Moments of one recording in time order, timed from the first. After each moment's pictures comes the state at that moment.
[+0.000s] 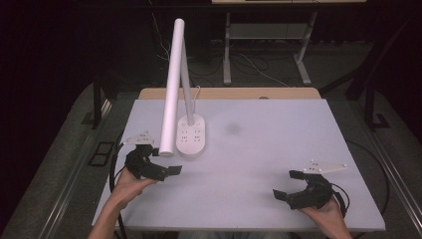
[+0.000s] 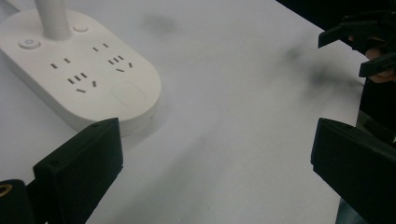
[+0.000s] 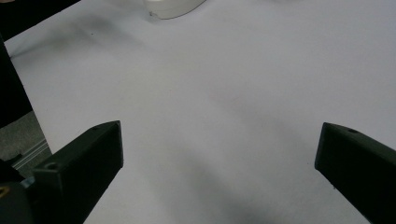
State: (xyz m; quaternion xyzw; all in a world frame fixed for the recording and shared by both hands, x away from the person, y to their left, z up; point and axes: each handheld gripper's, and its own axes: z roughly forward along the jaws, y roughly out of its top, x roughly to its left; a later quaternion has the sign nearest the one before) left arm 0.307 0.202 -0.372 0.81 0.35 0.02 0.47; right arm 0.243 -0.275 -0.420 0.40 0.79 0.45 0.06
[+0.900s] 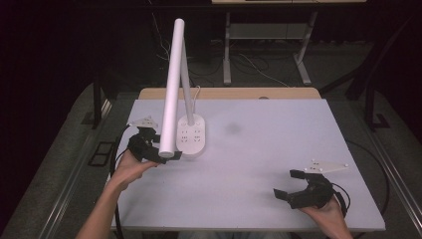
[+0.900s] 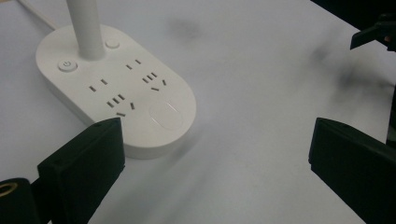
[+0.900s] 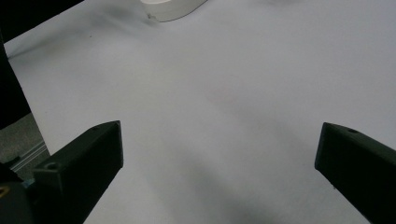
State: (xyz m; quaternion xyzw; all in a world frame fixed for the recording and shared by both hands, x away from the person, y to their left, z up) left arm 0.347 0.199 -0.360 0.83 0.35 0.03 0.44; right arm 0.243 -0.276 -0.419 0.40 0.79 0.46 0.06
